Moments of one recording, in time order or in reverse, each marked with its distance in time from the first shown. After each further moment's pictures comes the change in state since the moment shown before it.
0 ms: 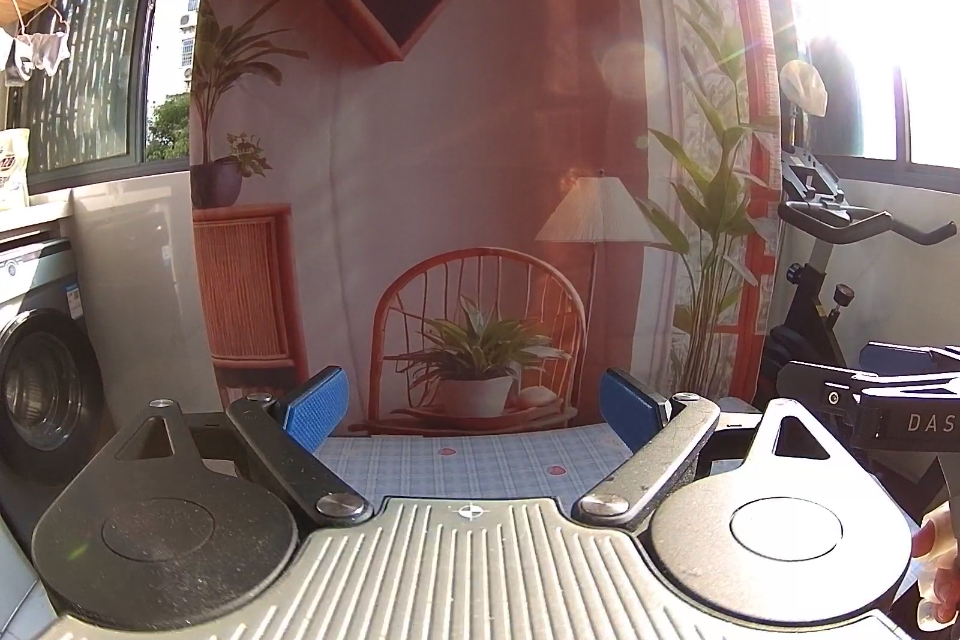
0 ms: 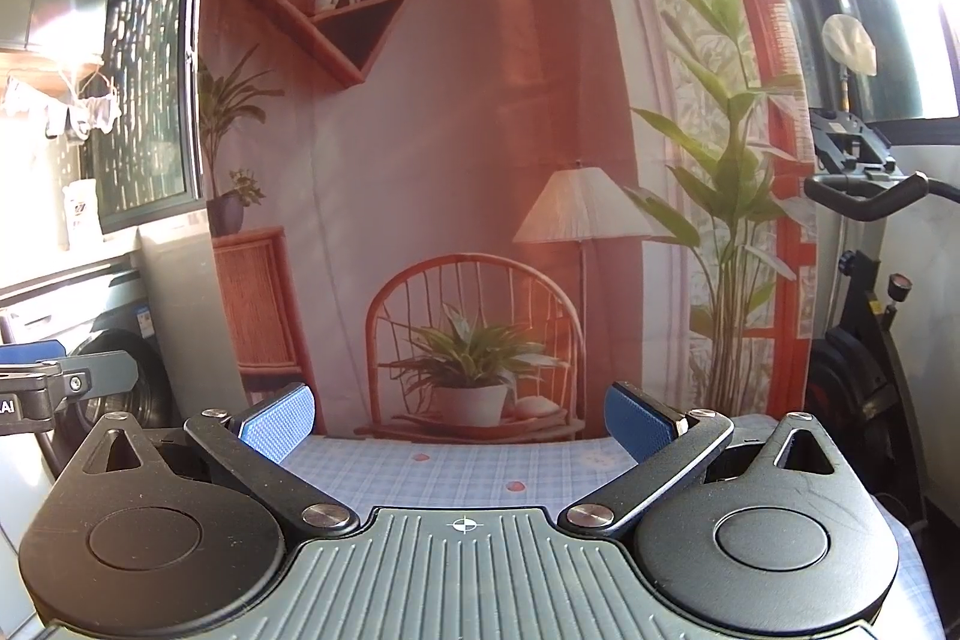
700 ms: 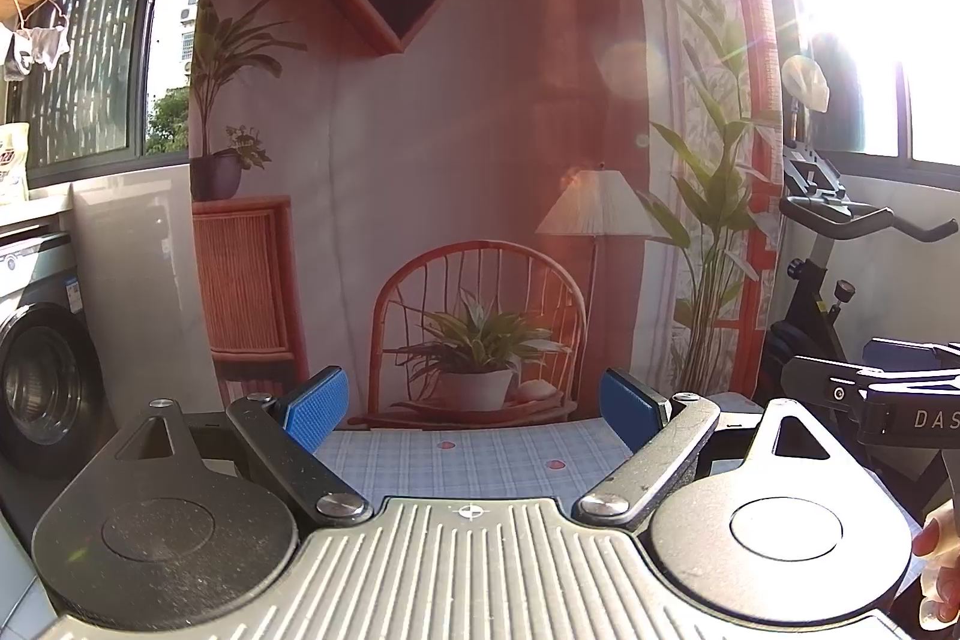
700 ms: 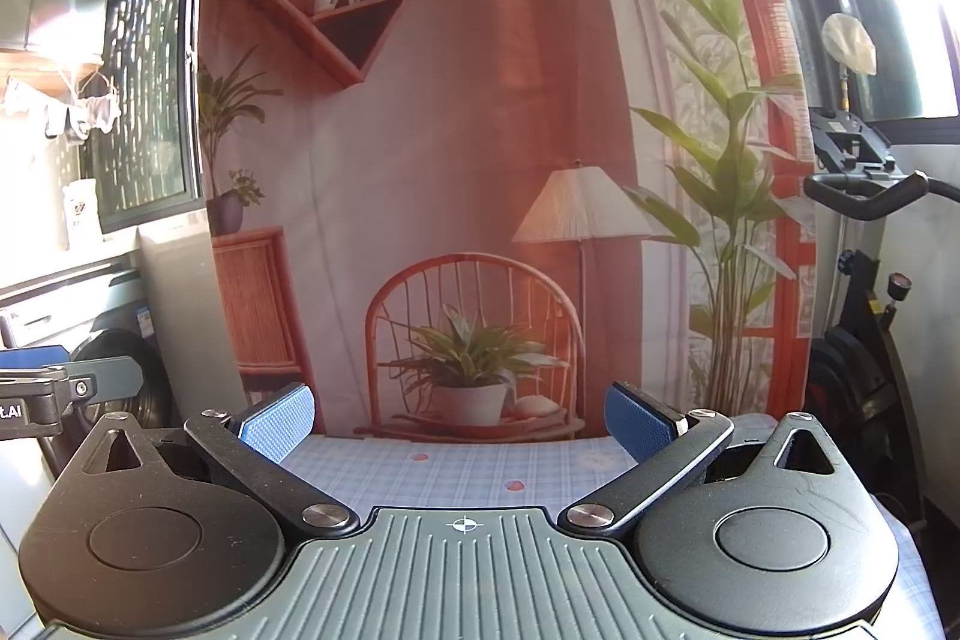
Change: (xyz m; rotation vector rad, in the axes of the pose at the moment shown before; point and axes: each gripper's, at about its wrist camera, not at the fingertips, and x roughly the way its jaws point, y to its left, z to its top) left arm 0.004 0.009 0.001 0.000 0.012 -0.010; right arm 0.000 0.000 0.001 0.001 0.001 -0.001
